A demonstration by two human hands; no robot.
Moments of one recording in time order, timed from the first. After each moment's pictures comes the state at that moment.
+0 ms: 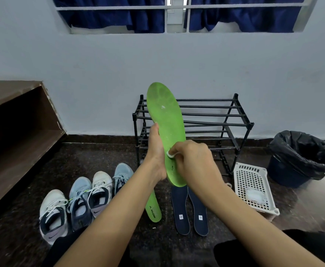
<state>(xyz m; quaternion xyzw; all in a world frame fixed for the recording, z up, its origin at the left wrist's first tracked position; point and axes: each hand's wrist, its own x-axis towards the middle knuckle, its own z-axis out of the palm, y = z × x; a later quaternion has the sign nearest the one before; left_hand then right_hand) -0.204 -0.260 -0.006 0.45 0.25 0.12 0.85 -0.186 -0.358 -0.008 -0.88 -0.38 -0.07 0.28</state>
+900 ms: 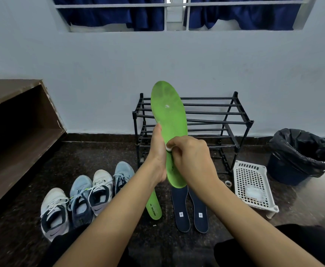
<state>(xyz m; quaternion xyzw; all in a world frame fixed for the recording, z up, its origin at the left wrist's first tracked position) -0.213 -0.267 -0.009 0.48 0.28 0.11 0.83 -0.188 -0.348 -0.014 -0.84 -0.39 -0.14 0.37</state>
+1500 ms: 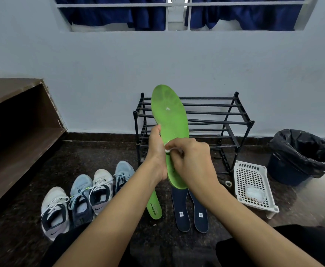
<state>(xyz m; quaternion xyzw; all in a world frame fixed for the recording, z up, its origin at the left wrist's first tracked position) -0.210 -0.262 -0.008 0.44 0.29 0.13 0.84 -0.198 -0.352 -0.014 -0.82 -0.36 -0.11 0.43</state>
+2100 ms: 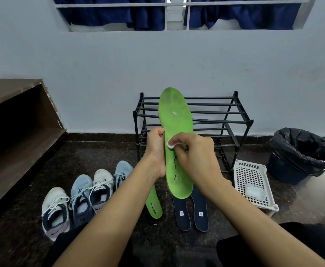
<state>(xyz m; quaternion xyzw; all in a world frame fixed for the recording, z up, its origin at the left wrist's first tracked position) -0.211 -0.256 -0.010 0.47 0.27 0.11 0.83 -0.188 -0.357 -0.009 -0.82 -0.35 -0.09 0.44</state>
